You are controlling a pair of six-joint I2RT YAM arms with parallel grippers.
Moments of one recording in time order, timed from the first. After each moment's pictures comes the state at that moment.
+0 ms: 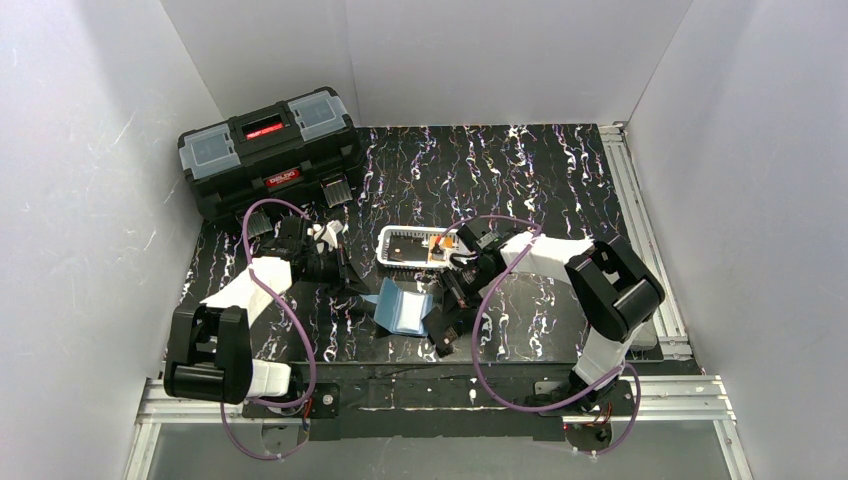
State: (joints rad) left arm -0.12 1.33 0.67 -0.47 0.70 -0.41; right arm 0.70 1.75 0.96 -0.50 -0.88 0.31
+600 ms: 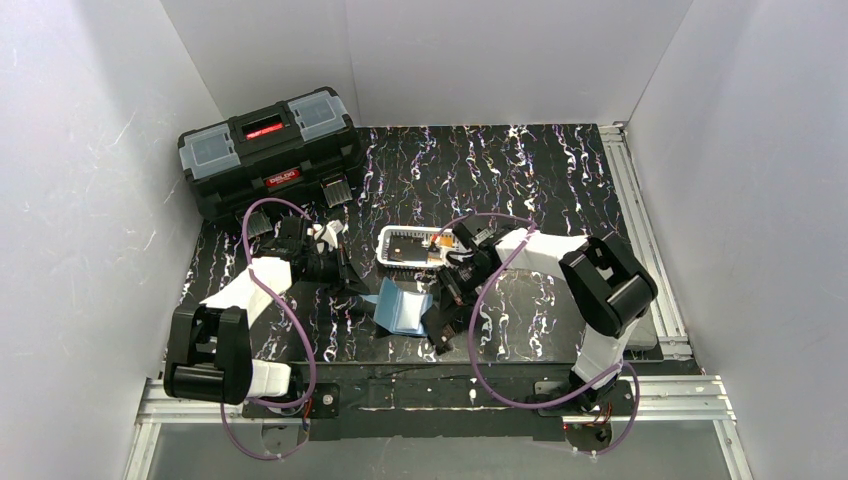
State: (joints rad) left arm -0.12 1.33 0.67 -0.47 0.70 -0.39; right arm 0.71 1.78 1.00 -0.53 -0.87 0.31
